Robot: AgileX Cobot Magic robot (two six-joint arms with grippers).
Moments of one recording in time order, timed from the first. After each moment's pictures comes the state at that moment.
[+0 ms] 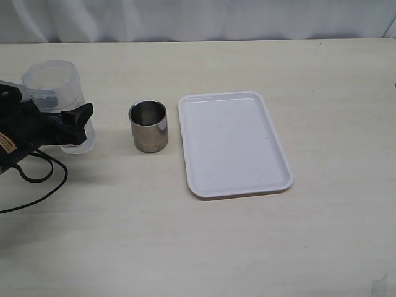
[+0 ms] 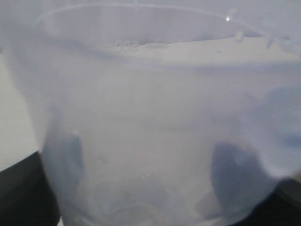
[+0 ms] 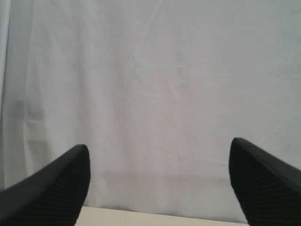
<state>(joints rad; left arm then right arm) -0.04 2.03 -0.46 0.39 -1.21 -0.14 0.01 0.59 0.00 -0.33 -0.87 0.33</state>
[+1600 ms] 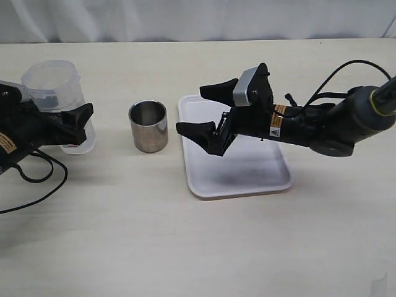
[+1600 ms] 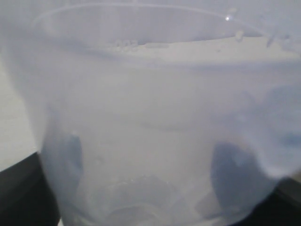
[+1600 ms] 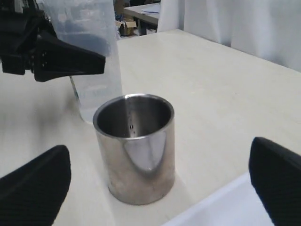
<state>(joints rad) -0.04 2.03 -0.46 0.40 -1.21 -0.14 0.24 2.16 -0.93 -0.98 -1.11 0.38</state>
